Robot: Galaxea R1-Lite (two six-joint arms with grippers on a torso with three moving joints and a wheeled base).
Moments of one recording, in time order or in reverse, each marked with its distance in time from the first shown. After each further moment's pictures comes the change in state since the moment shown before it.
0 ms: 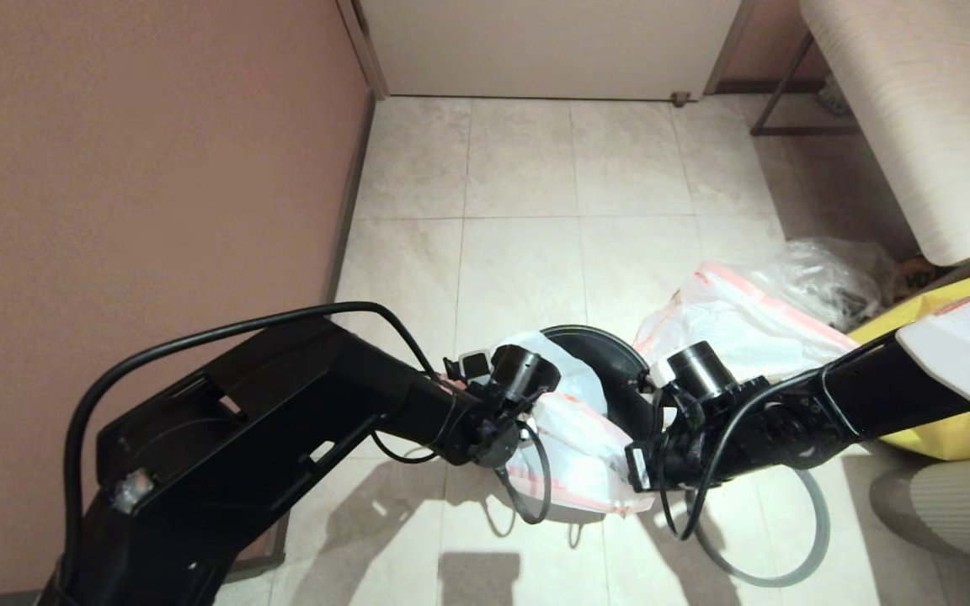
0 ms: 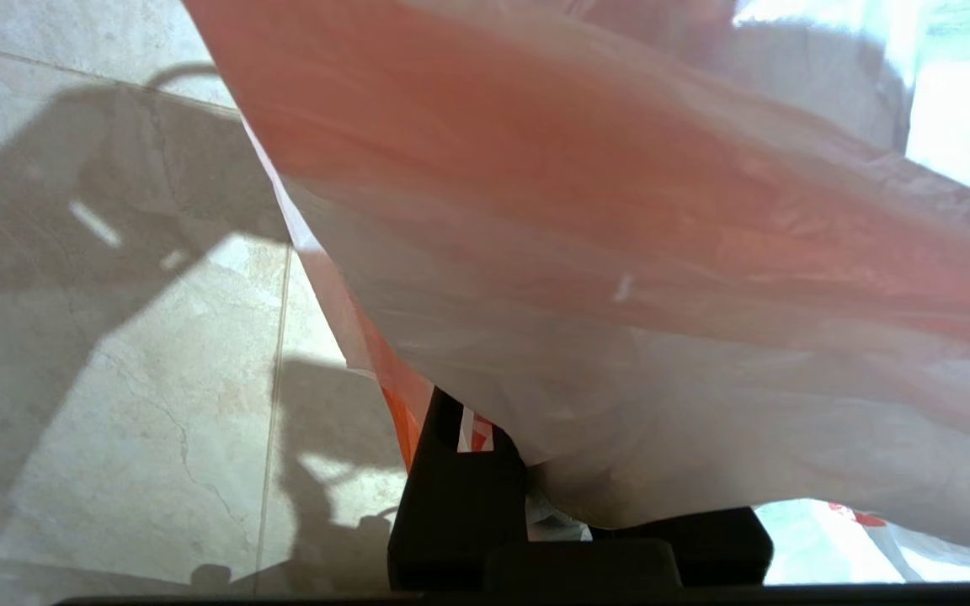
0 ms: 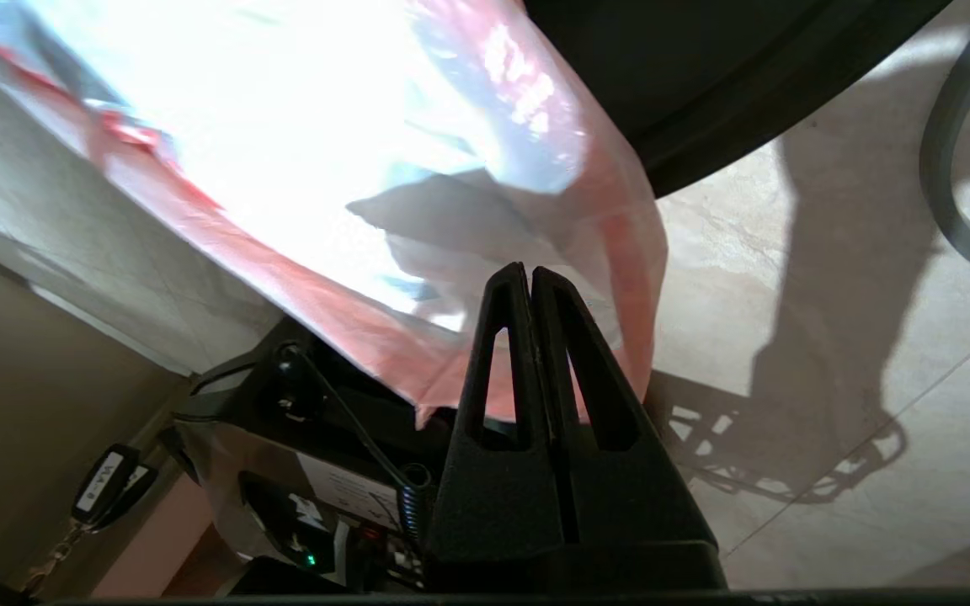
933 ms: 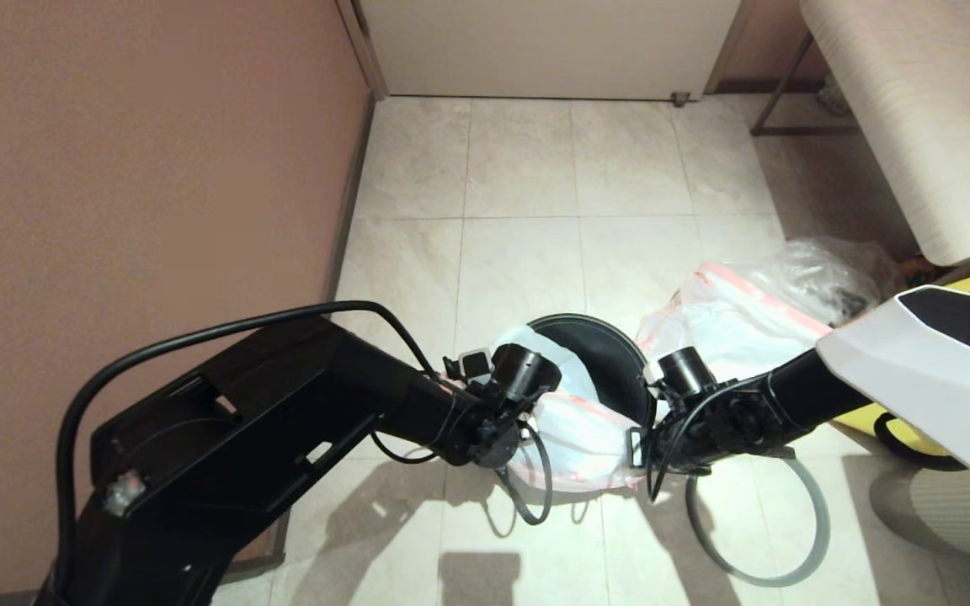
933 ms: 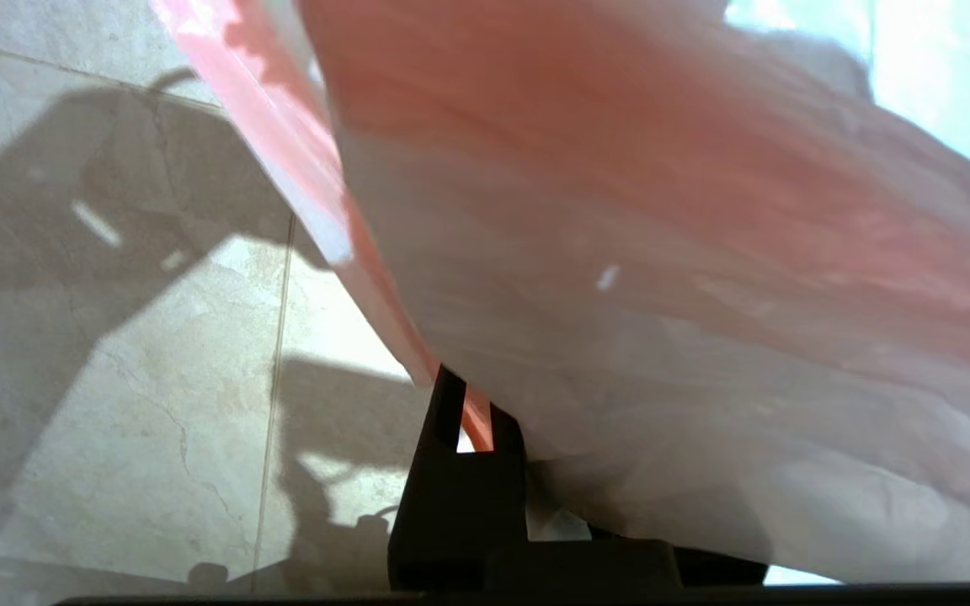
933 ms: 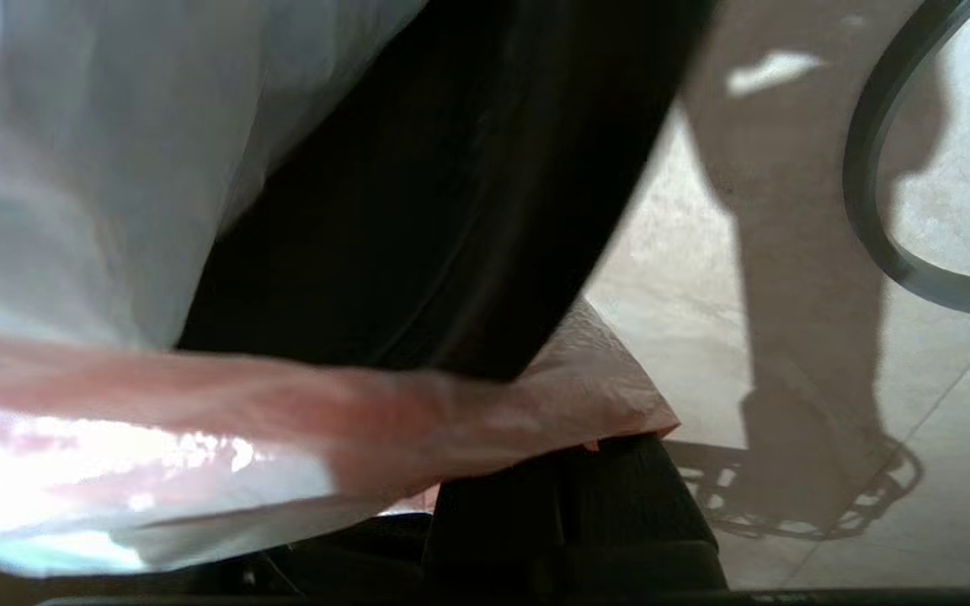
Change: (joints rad) left arm -0.010 -0.010 0.009 -0.002 0.001 -0.002; right arm -0.085 0.193 -0.154 -0.065 -0.095 0.091
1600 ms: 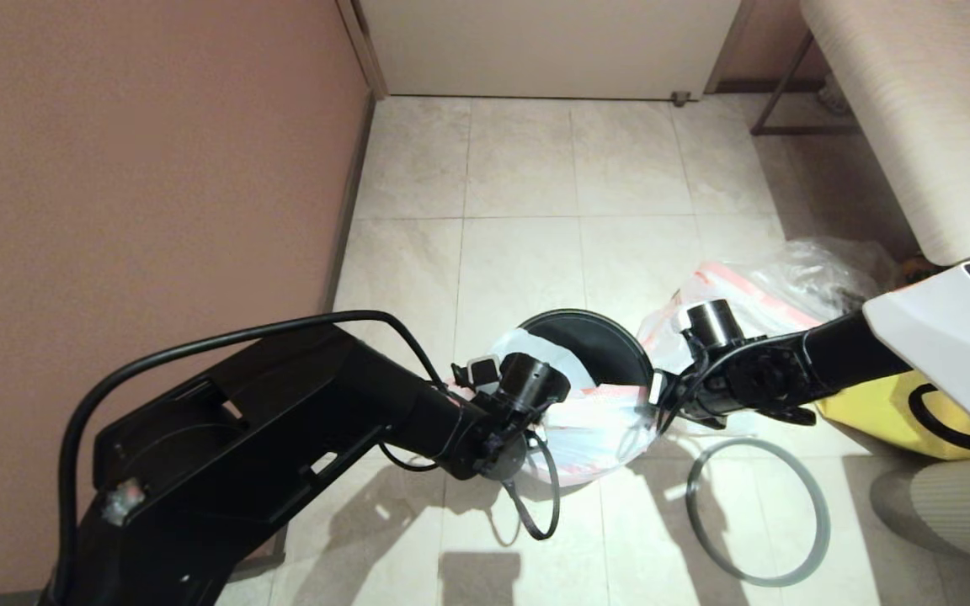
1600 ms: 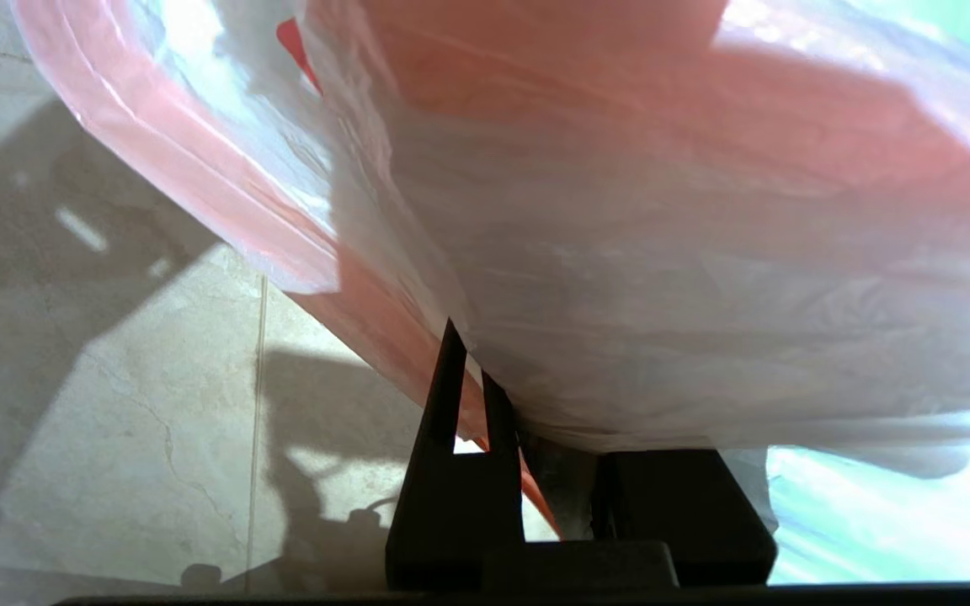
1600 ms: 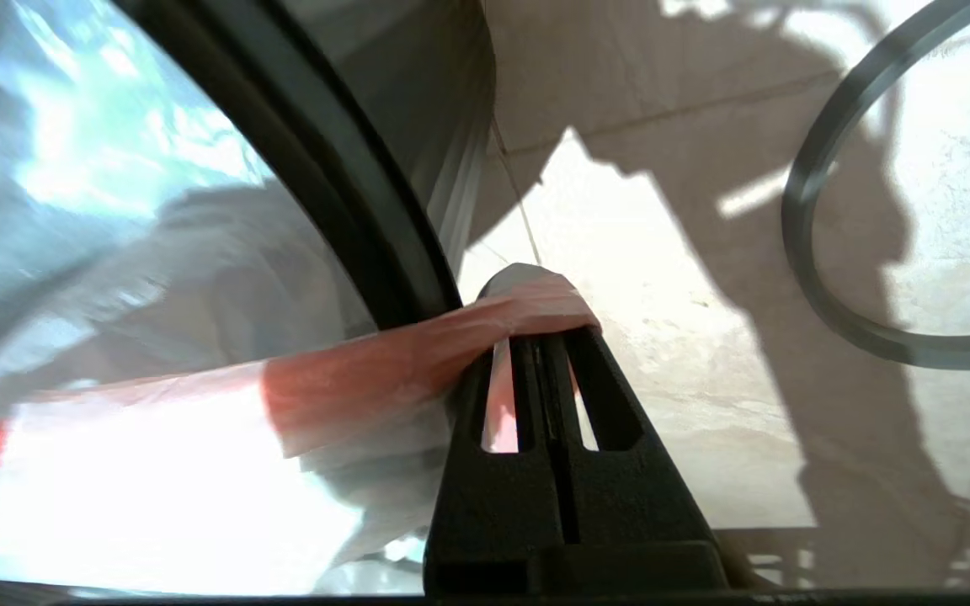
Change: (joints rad) left arm -0.031 -0.001 0.040 -0.040 0.000 0.014; right arm -0.085 -0.045 -0.122 0.004 -0.078 0.147
